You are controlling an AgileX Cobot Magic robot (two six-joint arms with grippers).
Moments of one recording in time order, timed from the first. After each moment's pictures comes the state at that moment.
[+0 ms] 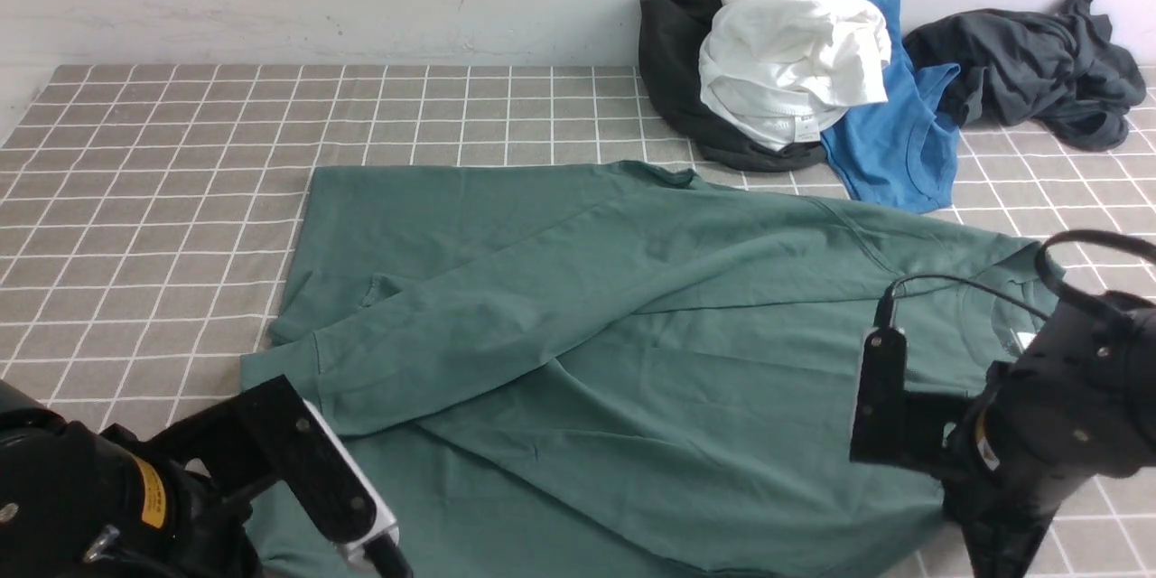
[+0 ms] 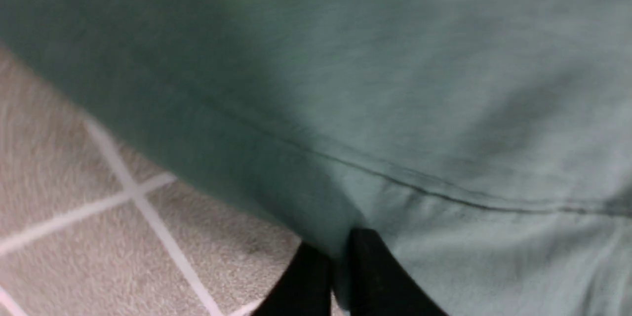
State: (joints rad) right arm 0.44 1.63 -0.77 -0.41 0.74 -0.47; left arm -0.45 1.16 -0.61 0.05 0.81 0.33
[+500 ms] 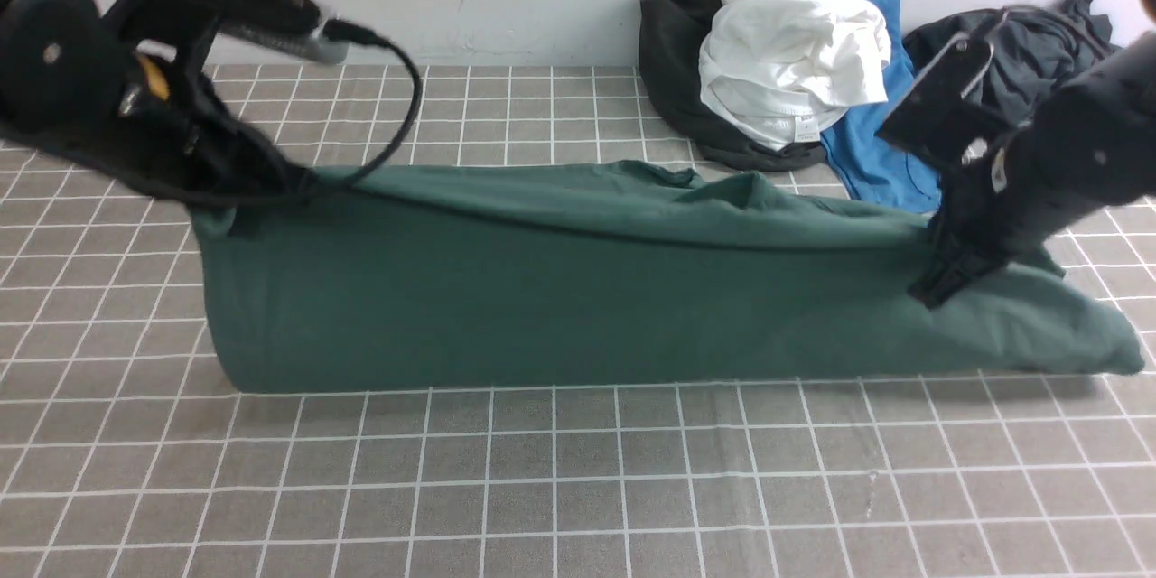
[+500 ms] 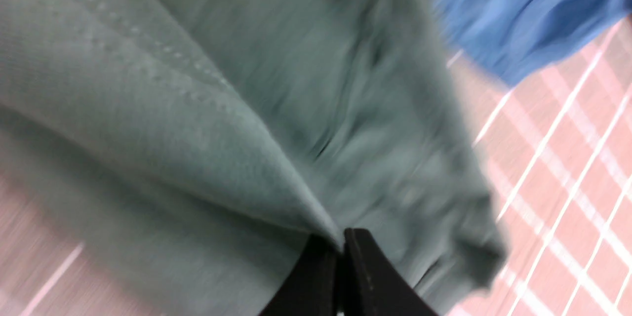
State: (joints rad) right arm 0.23 1.78 -1.29 -0.33 0.68 -0.34; left arm -0.17 1.61 -1.33 0.15 0.68 -0.02
